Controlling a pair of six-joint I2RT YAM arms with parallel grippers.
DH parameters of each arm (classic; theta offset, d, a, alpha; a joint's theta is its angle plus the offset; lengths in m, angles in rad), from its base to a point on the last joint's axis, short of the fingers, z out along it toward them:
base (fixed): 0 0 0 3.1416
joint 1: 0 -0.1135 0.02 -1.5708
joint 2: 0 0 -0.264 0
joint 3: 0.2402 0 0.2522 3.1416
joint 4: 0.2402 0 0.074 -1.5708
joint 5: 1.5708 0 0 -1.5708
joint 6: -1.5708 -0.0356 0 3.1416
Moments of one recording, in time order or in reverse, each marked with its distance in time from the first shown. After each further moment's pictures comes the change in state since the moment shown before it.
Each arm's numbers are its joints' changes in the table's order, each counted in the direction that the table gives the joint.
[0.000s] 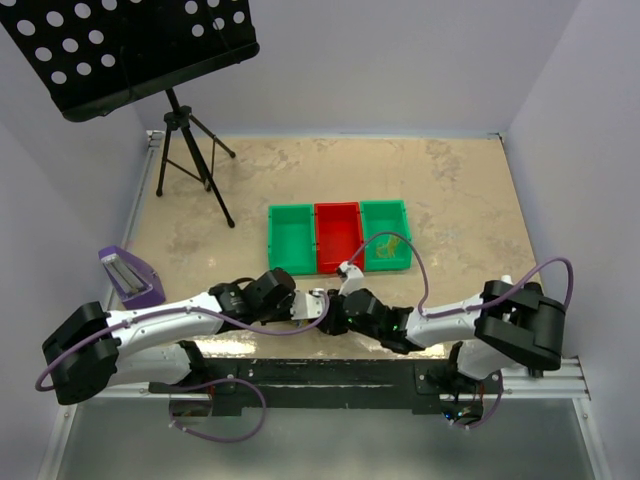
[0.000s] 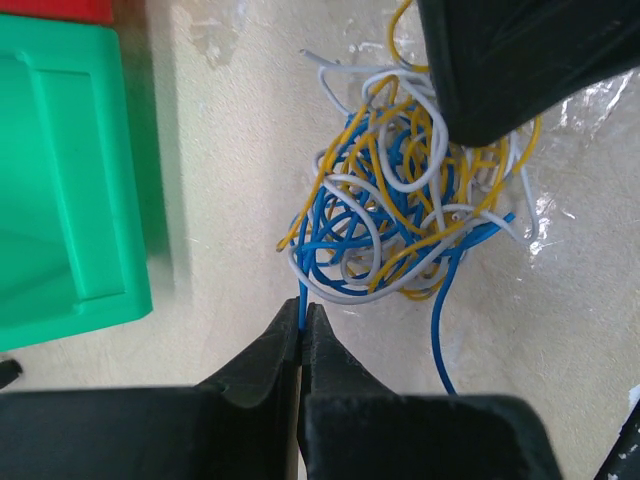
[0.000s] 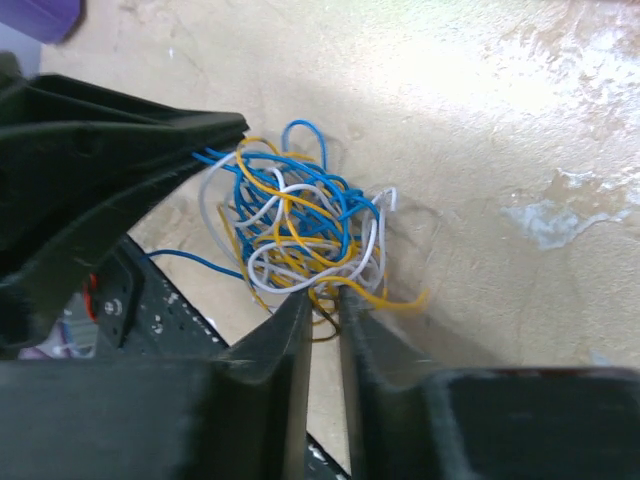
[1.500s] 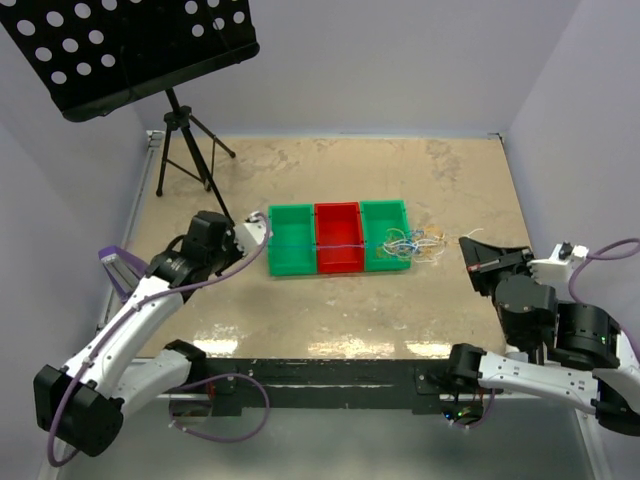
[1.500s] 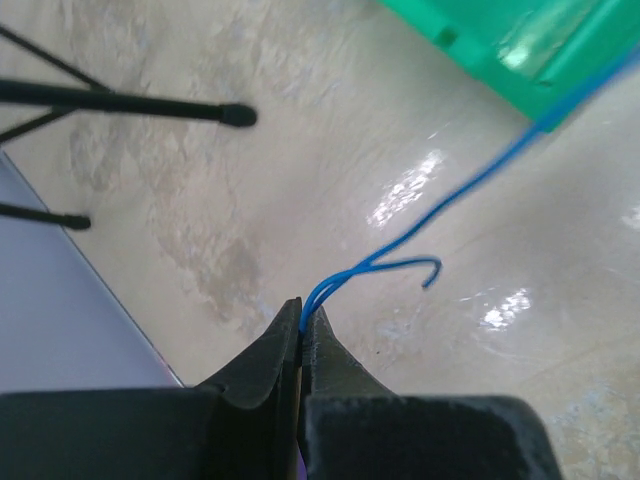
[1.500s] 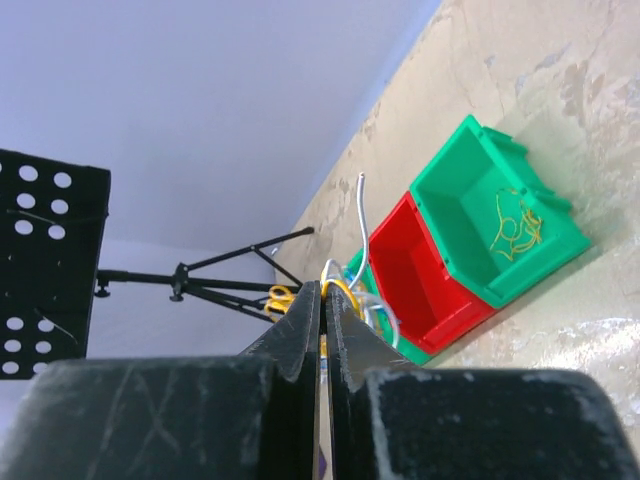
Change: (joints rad) left arm -0.544 0.198 0.257 0.282 -0.028 -0.064; right arm -0.003 0.955 0.697 1.602 0.967 -0.615
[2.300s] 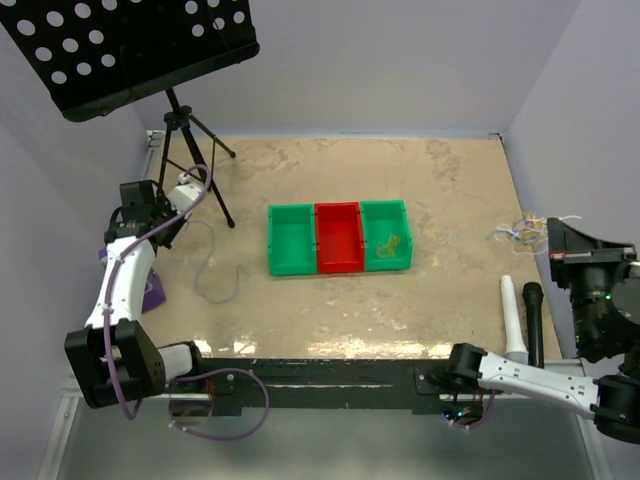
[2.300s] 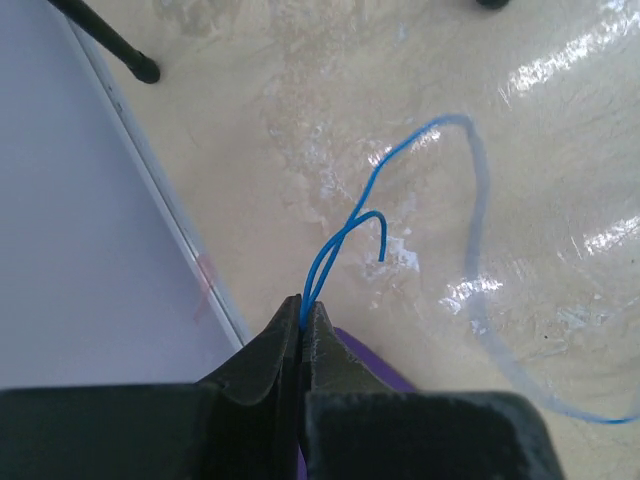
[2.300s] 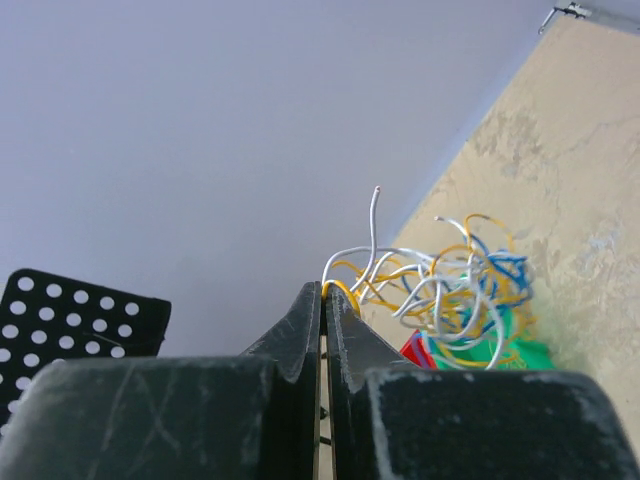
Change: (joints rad) left arm -0.646 -0.257 0.149 -0.059 0.256 -0.183; right arm 0.043 0.013 0.330 0.029 0.241 0.332
